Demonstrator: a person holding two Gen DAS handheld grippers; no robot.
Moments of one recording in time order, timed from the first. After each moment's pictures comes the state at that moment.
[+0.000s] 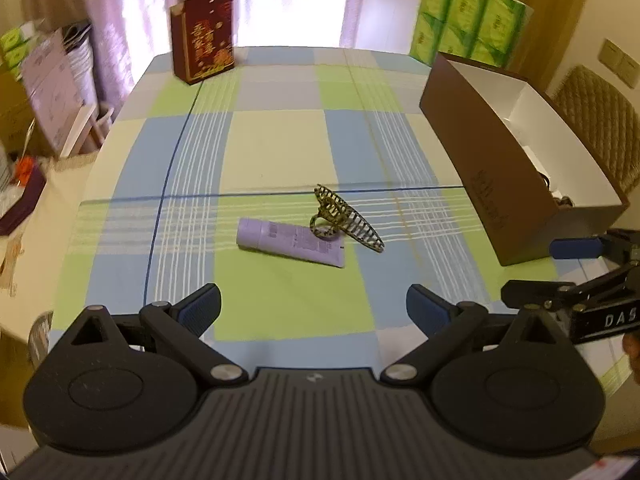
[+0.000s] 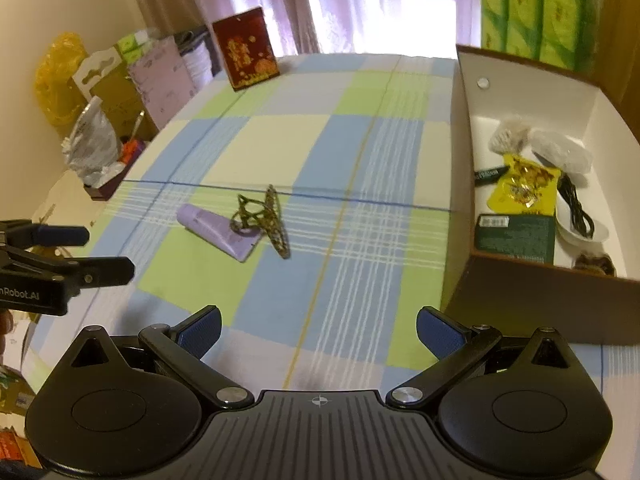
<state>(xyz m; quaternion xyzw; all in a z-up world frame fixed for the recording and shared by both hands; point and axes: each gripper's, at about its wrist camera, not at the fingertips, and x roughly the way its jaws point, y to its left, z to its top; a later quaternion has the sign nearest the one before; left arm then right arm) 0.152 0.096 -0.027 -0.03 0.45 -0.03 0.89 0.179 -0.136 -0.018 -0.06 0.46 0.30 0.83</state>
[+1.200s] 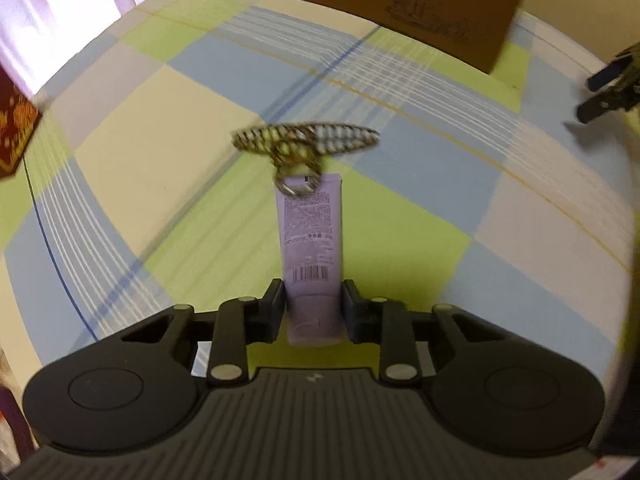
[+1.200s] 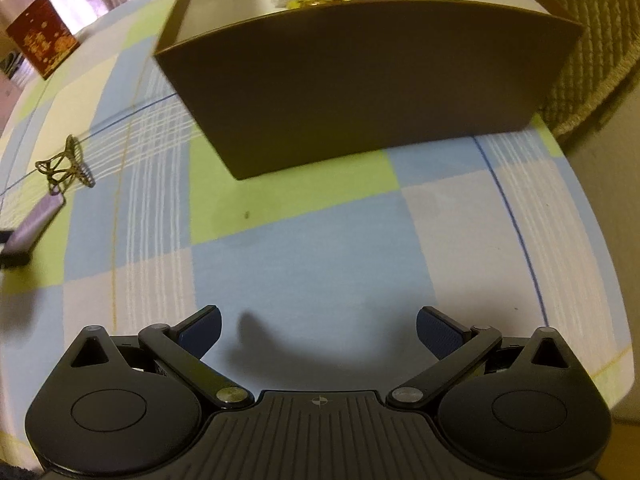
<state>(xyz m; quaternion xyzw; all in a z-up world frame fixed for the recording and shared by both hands) 0.243 0.120 -0.122 0.24 0.50 -0.31 0.78 0.178 -0.232 -0.073 0.01 0.58 0.07 0.81</state>
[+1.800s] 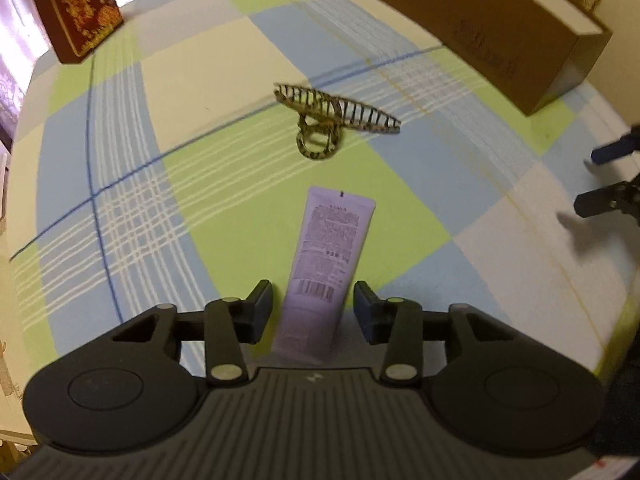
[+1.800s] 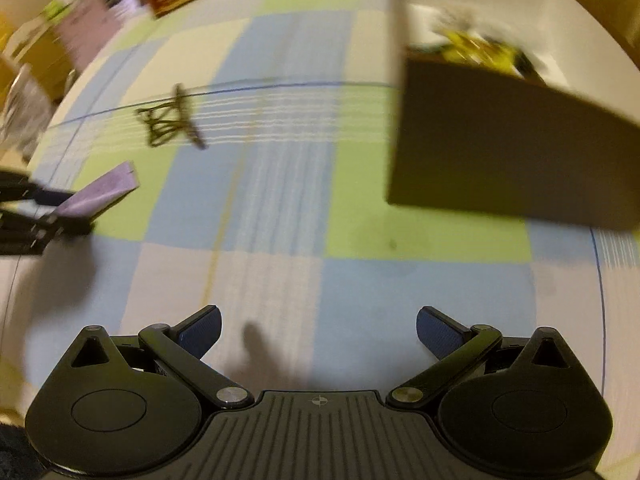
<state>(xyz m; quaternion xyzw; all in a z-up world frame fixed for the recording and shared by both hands) 0.205 0.125 -0.119 0.12 0.53 -0.18 0.82 0.174 -0.165 -0.071 -0.08 0.55 0.21 0.80</state>
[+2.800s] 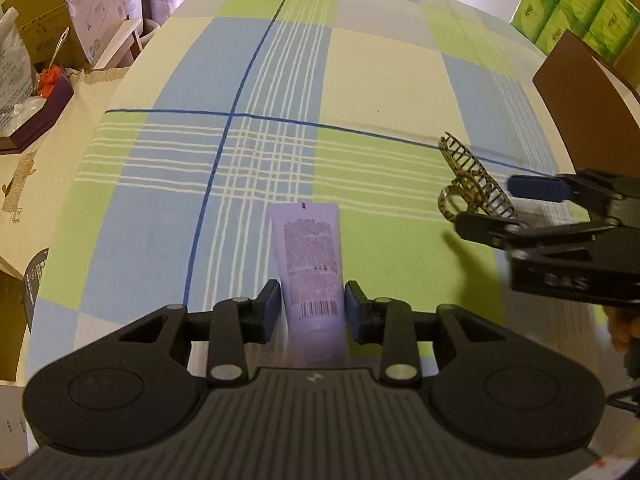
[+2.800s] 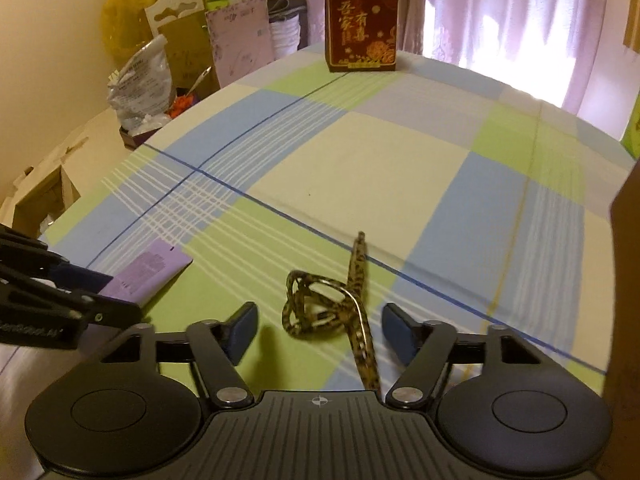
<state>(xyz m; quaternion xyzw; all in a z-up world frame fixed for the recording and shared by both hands) 0.208 0.172 -0.114 -0.09 0.53 0.05 0.84 0.255 0.012 -0.110 -0.16 0.41 0.41 0.80</state>
